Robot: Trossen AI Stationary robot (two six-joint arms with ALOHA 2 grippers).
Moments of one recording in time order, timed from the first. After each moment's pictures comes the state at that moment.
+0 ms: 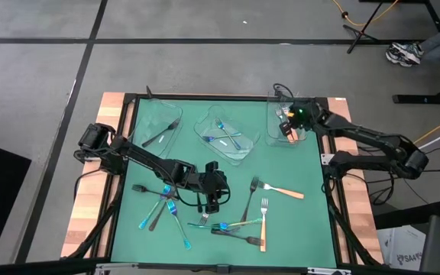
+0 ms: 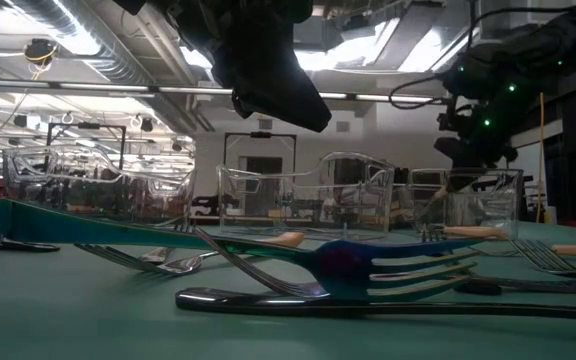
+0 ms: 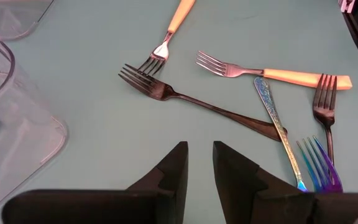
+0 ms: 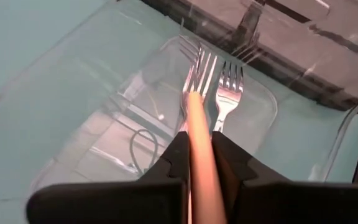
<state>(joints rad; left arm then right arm) -0.27 1.77 1.12 -0.07 -0.22 -0.28 -0.74 1.07 0.54 -0.34 0.23 0.12</state>
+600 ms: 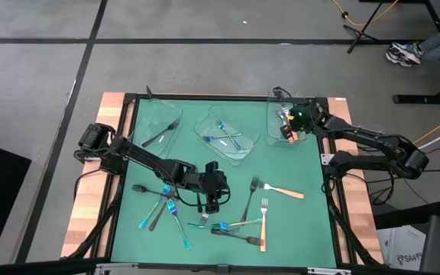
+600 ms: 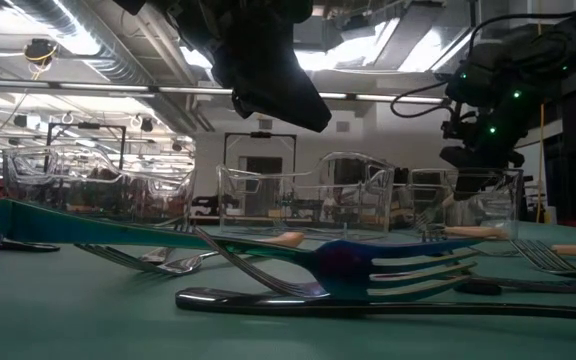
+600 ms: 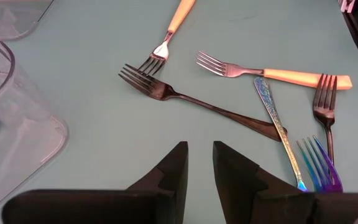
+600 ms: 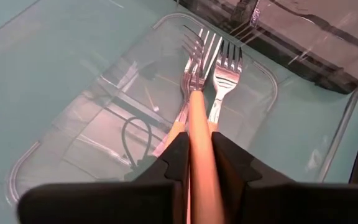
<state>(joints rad) -0.27 1.77 1.12 -0.07 -0.22 -0.28 -0.73 1.07 0.50 -0.34 0.25 0.12</state>
